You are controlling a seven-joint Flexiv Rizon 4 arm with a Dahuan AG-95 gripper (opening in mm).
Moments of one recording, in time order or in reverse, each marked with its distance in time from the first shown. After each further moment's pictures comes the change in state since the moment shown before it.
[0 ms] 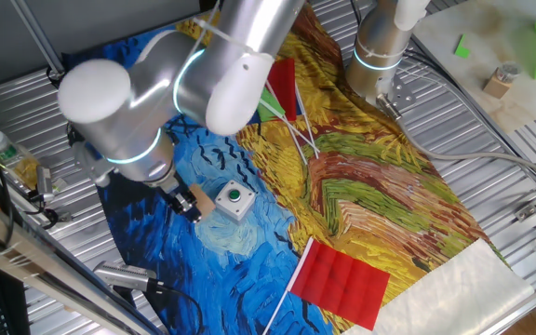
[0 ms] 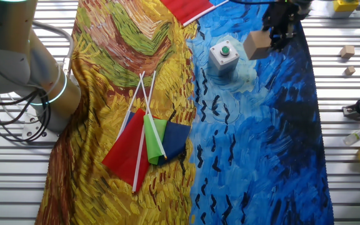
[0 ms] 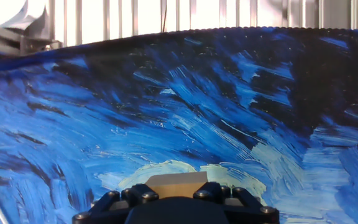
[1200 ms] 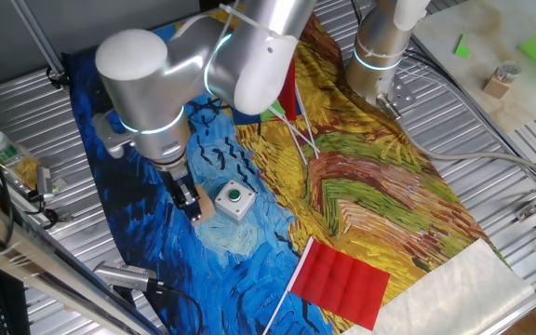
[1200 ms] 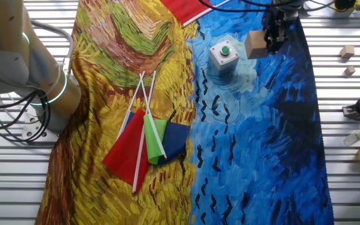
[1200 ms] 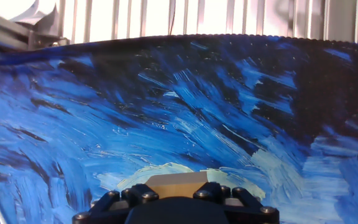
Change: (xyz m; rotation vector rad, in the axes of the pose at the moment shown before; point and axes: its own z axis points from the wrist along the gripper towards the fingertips) arm 0.001 0.000 -0.001 -0.094 -0.165 0.191
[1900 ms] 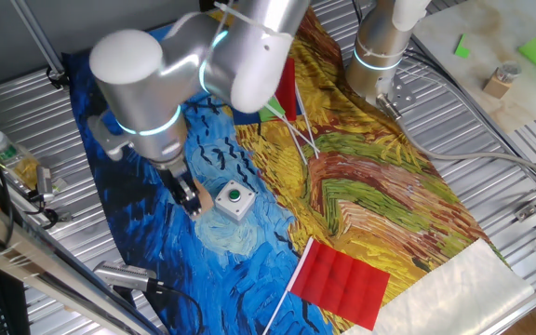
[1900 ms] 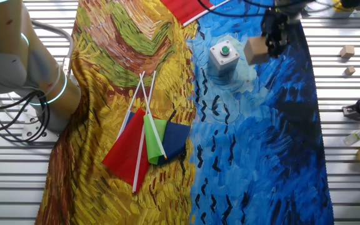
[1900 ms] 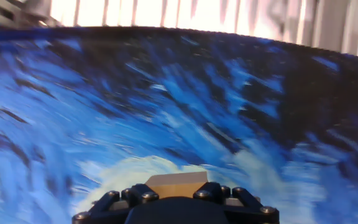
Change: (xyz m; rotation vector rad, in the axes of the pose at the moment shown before) arm 0.001 -0.004 0.001 0.036 0.007 -0.094
